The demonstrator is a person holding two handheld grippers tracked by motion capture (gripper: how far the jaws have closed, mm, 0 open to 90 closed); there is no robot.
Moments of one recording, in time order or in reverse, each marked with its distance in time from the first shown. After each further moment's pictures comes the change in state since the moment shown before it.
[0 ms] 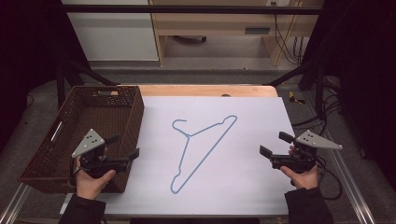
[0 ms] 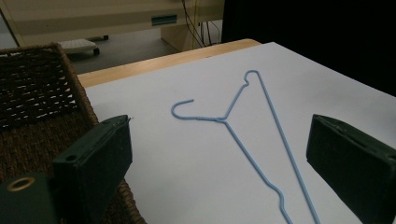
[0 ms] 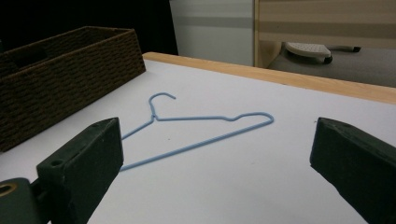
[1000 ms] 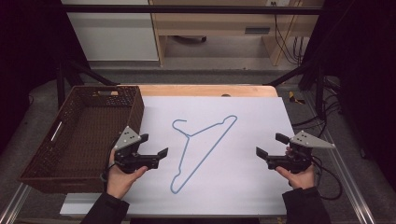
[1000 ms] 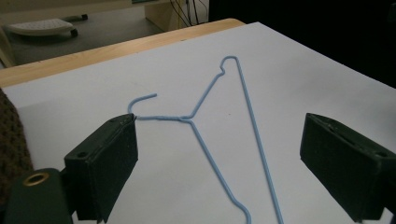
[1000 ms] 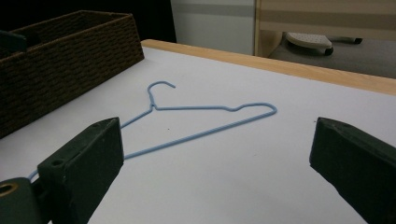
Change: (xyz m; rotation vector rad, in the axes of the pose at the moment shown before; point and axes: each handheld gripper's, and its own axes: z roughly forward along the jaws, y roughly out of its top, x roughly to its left) left arm -0.048 0.010 0.064 0.098 -0.039 0.010; right arm 0.005 -0.003 0.009 0.045 -0.006 -0.015
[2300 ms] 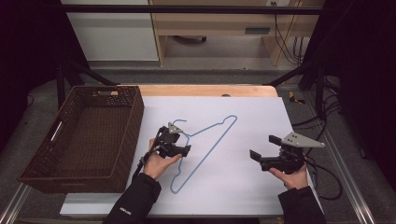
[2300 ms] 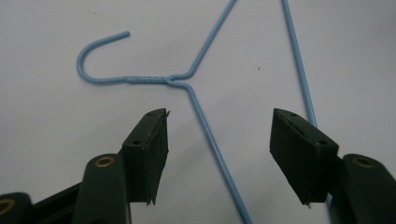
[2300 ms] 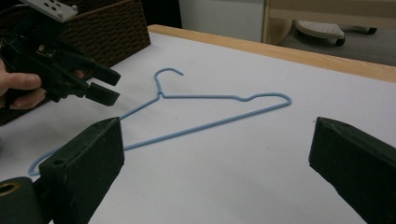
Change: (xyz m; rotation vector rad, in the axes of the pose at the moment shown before) left arm -0.009 -0.009 0.127 0.332 0.070 0.021; right arm 0.008 -0.004 0.014 0.051 0.021 -0.022
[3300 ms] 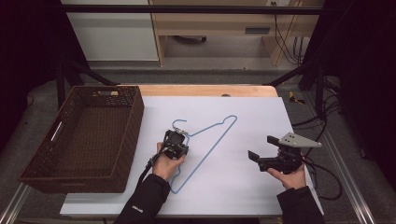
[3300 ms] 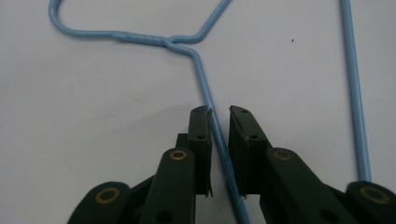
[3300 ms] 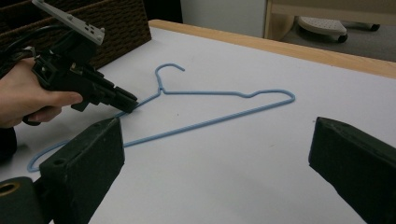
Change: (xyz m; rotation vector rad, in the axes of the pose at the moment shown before) left arm -0.007 -0.006 0.036 0.121 0.068 -0.101; right arm 0.002 -0.001 0.004 0.018 0.003 -0.004
